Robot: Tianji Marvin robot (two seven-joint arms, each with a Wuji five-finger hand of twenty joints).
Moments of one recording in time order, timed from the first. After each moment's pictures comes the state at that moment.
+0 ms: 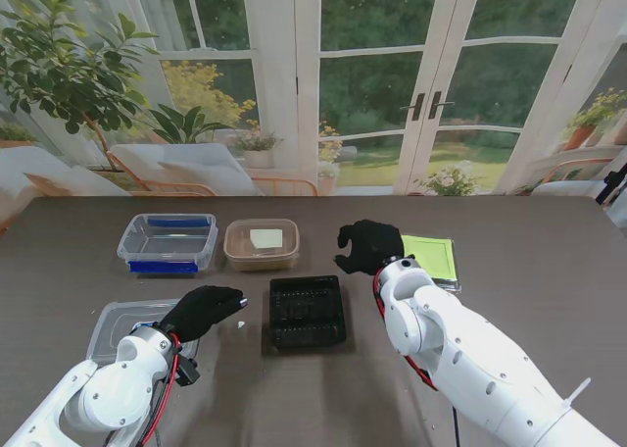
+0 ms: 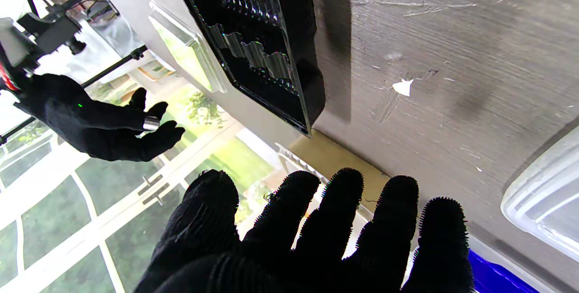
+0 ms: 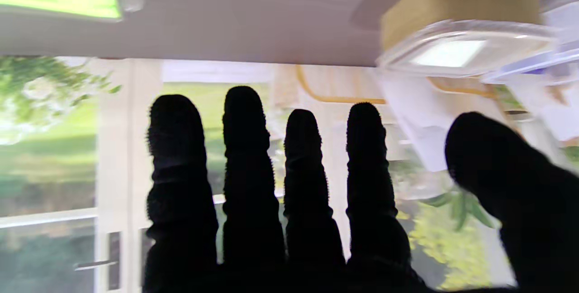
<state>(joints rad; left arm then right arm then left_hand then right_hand) 1.74 -1.09 -1.34 -1.73 0.42 0.01 -0.11 -1.13 -1.15 0.80 -1.33 -0.86 0.24 -0.18 1.06 0.01 0.00 0.00 0.71 0.42 0.11 0.19 0.74 0.46 0.13 0.42 0.49 0.51 0.19 0.50 0.18 0.48 0.32 0.85 0.18 -0.58 1.16 -0.14 0.71 -0.13 0.68 0.30 0.78 0.04 0.60 0.48 0.89 0.15 0.49 0.44 0.70 0.29 1.08 0.53</state>
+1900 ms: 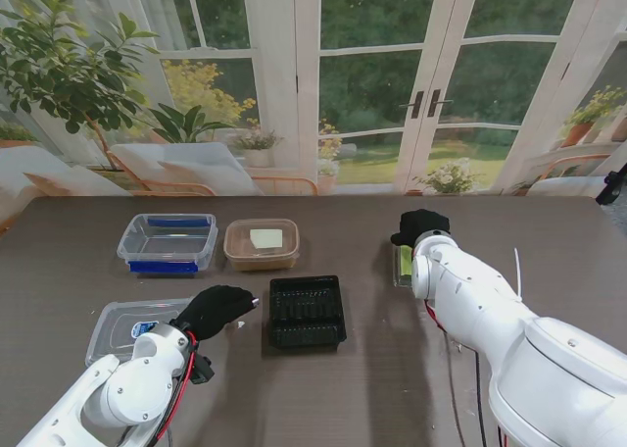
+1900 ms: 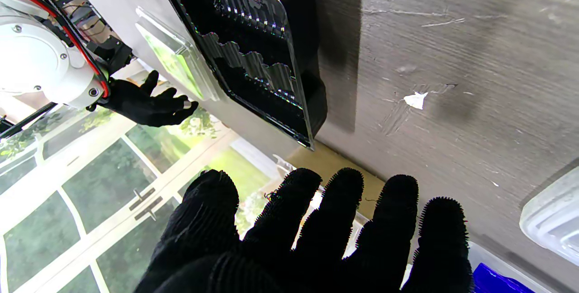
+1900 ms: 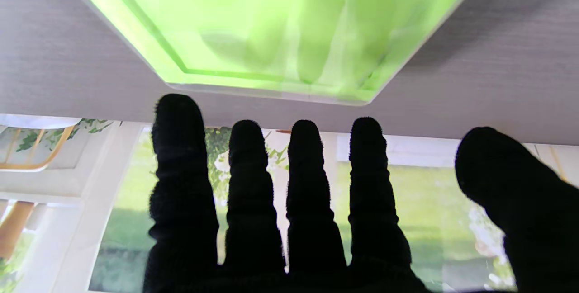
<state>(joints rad) 1.69 -1.10 -1.26 -1.73 0.46 0.10 -0.08 -0.65 -1.43 0.41 -0.26 -0.44 0.19 -0.34 1.06 0.01 0.00 0.00 0.73 0.42 0.13 0.20 0.74 0.46 0.13 0.42 0.49 0.51 0.20 0.50 0.19 0.48 0.32 0.85 0.13 -0.47 1.06 -0.11 0.60 -0.15 0.64 0.24 0.73 0.02 0.47 0.32 0.70 0.15 0.28 0.31 0.68 0.27 0.91 0.43</state>
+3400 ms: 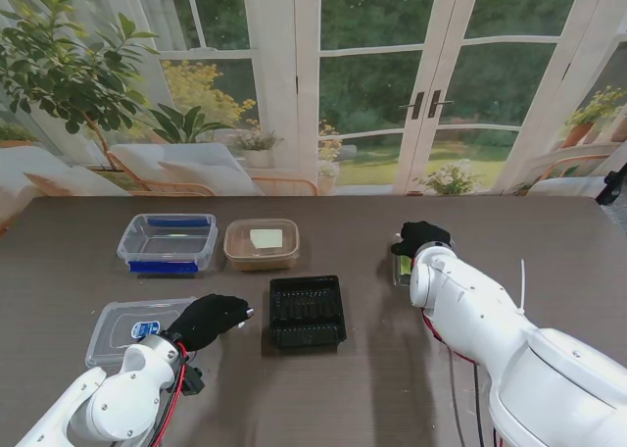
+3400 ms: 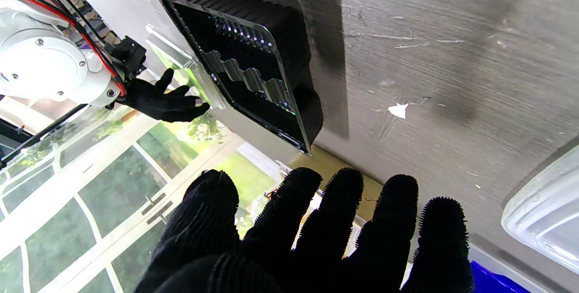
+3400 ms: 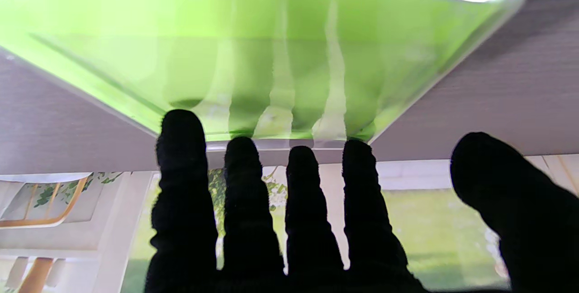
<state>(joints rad) 1.76 -1.09 -1.31 -1.74 0.48 0.01 -0.09 -0.69 -1.42 0.47 -0.28 -0.40 0.20 -0.30 1.06 0.01 0.00 0.00 0.74 0.42 0.13 0.20 0.74 0.46 0.13 0.42 0.49 0.51 0.20 0.50 0.19 0.48 0.32 0.85 0.13 -0.44 1.06 -0.10 0.45 -0.07 0.57 0.21 0.54 0.04 0.41 0.25 0.63 0.19 0.19 0.26 0.54 0.27 0.94 0.43</state>
